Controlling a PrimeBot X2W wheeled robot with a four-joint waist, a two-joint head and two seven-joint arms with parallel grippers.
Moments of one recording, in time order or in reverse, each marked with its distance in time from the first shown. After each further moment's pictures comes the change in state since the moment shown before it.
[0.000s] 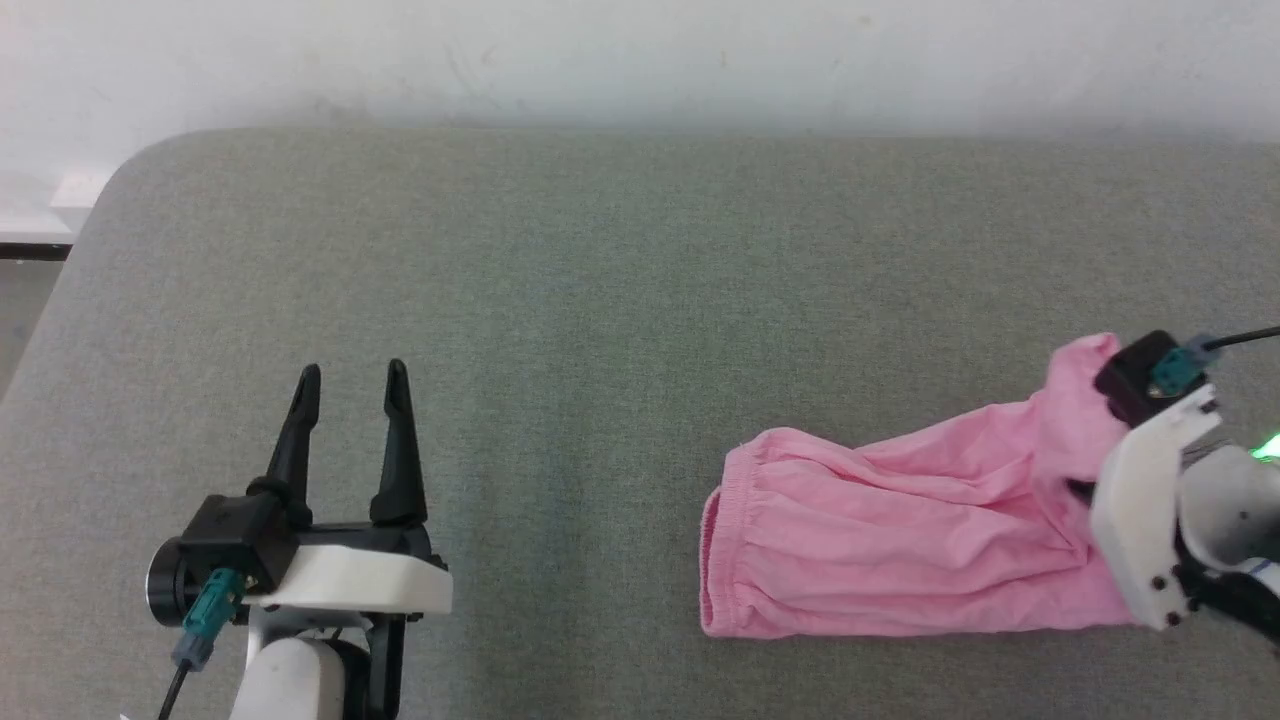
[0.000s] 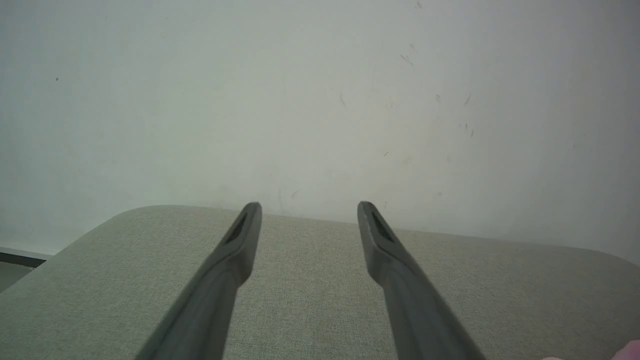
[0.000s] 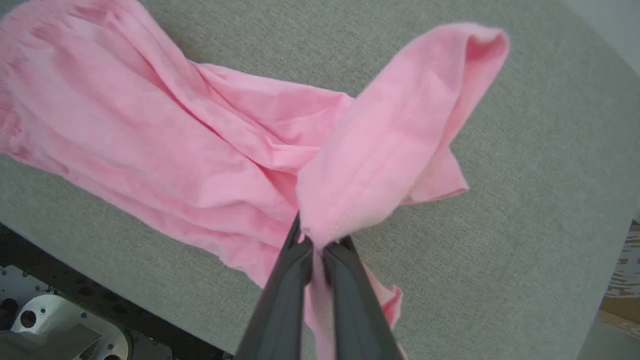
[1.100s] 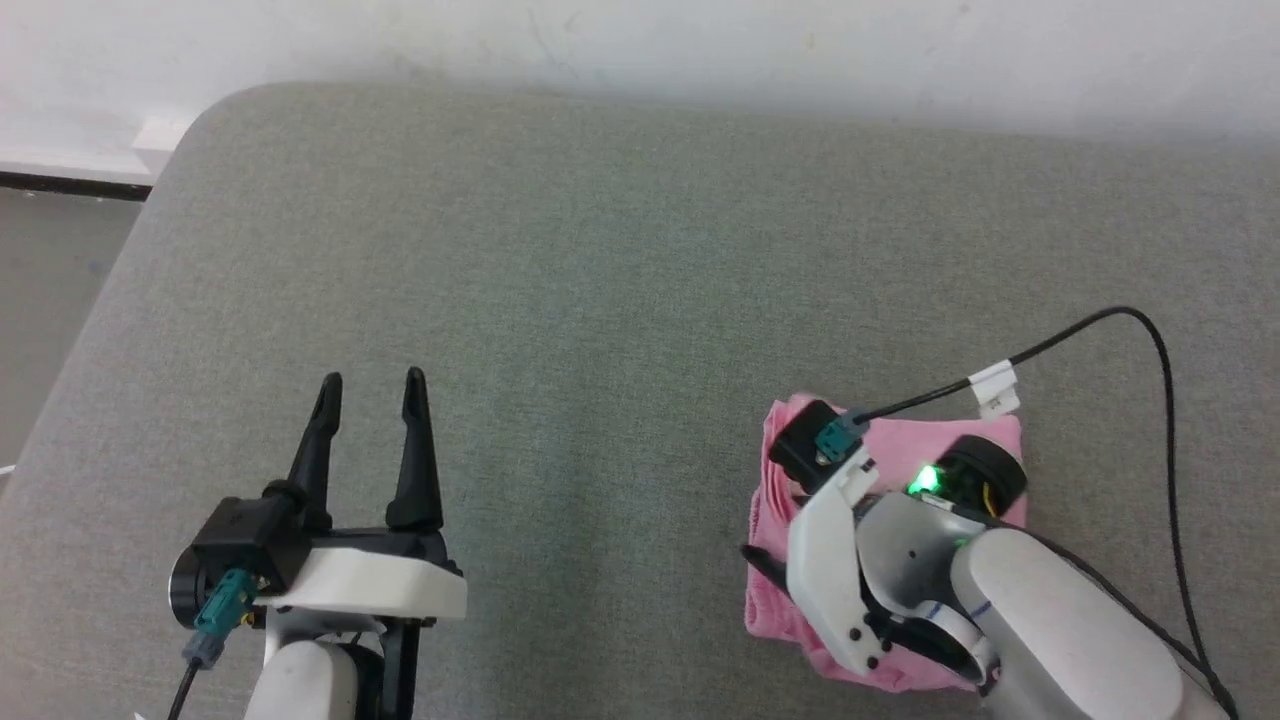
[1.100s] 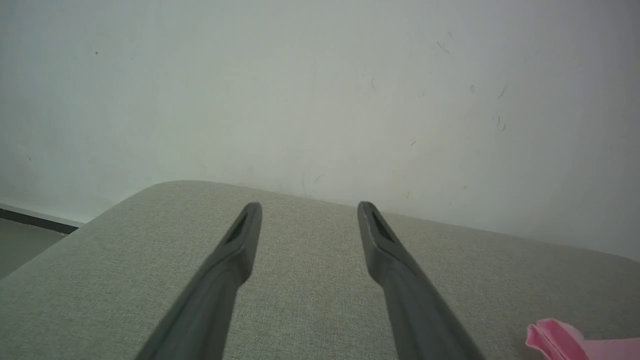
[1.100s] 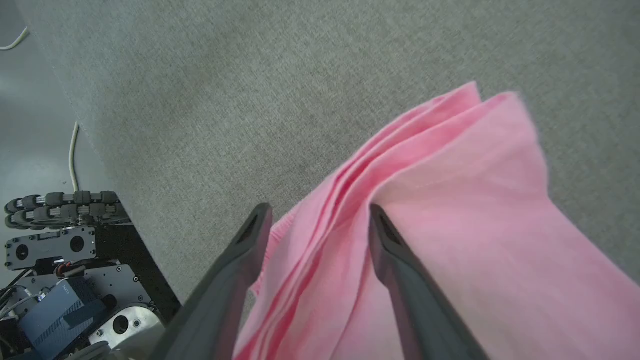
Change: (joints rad) left arm 0.001 -0.003 -0.027 0.019 -0.042 -0.007 0.000; right arm -0.144 0.343 0.366 0.232 -0.075 0.000 -0.198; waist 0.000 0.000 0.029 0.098
